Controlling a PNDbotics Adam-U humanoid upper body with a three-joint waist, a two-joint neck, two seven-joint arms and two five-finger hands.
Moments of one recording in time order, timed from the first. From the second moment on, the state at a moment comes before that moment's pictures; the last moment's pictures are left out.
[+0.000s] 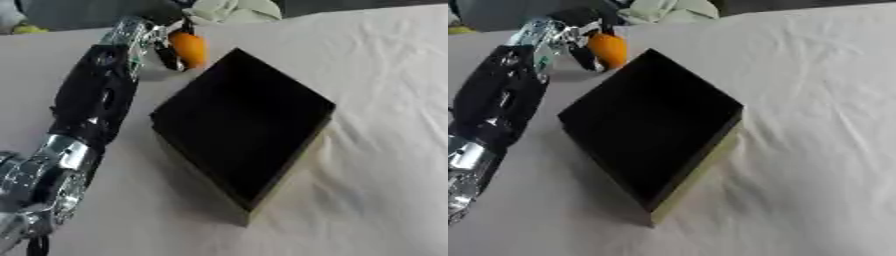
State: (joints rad) left arm -1.28 0.35 0.11 -0.64 -1.38 -0.17 -0.36; right arm -0.36 -0.44 -0.07 -1.98 0.03 -0.11 -0.63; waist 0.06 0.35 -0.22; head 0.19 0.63
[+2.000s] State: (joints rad) left arm -1.15 0.46 -0.09 -1.02 -1.09 -0.41 -0.15; right arm -0.32 -0.43 -0.09 -1.98 0.02 -0.11 -0.65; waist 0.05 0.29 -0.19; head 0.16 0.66
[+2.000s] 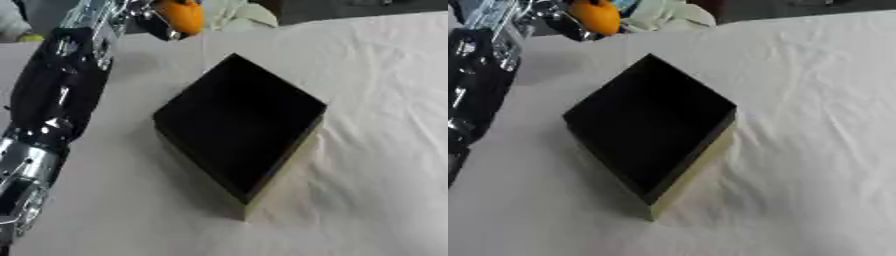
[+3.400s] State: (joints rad) left arm -0.94 0.41 -0.34 -1.39 -0.81 -0.51 -0.29; right arm -0.32 -0.43 -0.09 -1.98 0.02 -0.11 -0.65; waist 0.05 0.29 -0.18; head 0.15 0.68
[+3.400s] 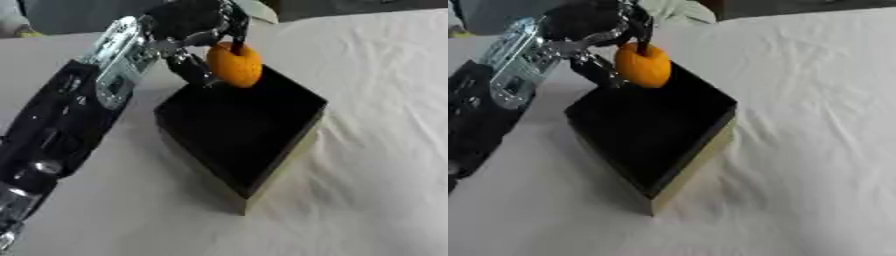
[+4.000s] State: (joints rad) left arm -0.89 0.35 -0.37 -1.38 -0.89 -0.57 -0.35; right arm -0.32 -0.42 -0.09 -1.98 0.02 -0.11 -0.65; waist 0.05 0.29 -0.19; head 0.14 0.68
